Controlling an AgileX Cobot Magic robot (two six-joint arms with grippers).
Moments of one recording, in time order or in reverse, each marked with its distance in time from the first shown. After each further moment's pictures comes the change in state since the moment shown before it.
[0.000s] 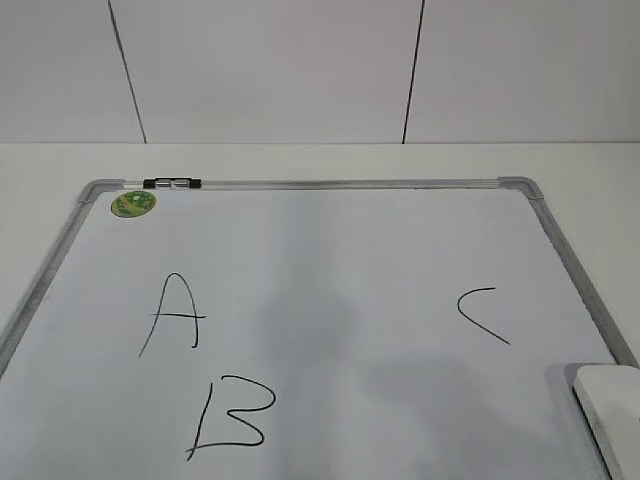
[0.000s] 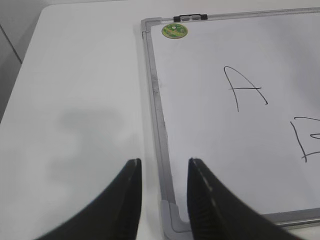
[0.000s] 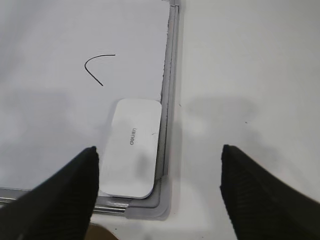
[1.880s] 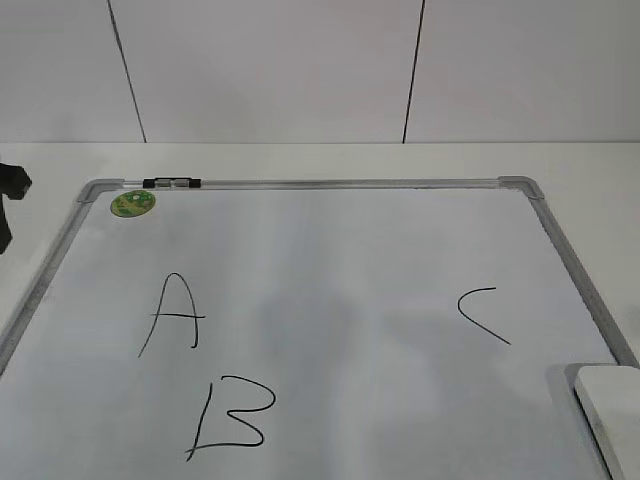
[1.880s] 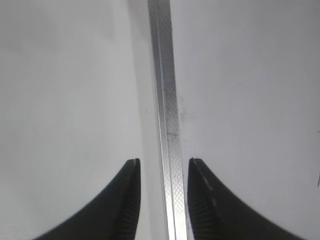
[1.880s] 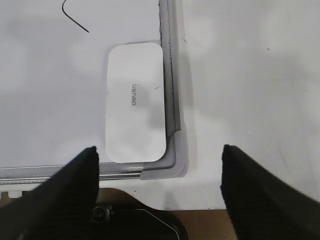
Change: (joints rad) left arm 0.000 1.681 -0.710 0.022 -0.110 -0.015; right arm 0.000 0.309 0.000 0.020 0.004 0.169
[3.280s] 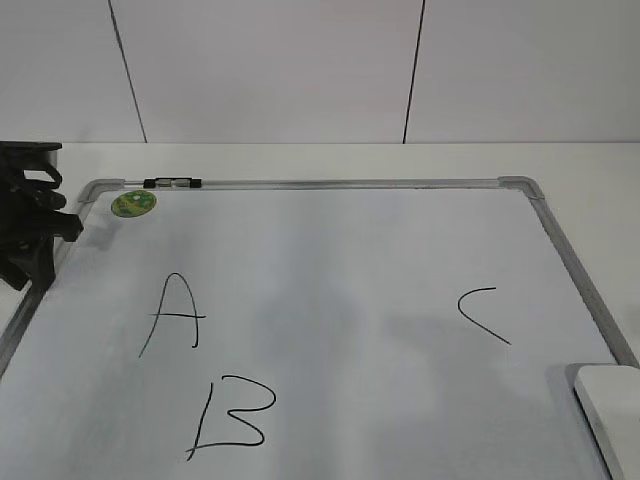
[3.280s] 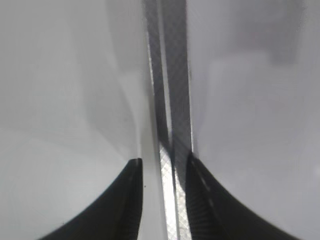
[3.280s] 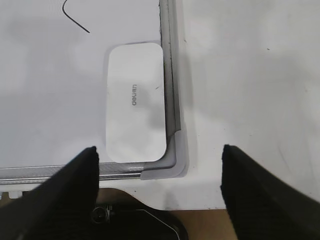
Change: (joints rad) left arm 0.000 0.328 -0.124 0.013 -0.044 0.002; right arm 0.000 0.000 0.000 -0.002 0.000 0.002
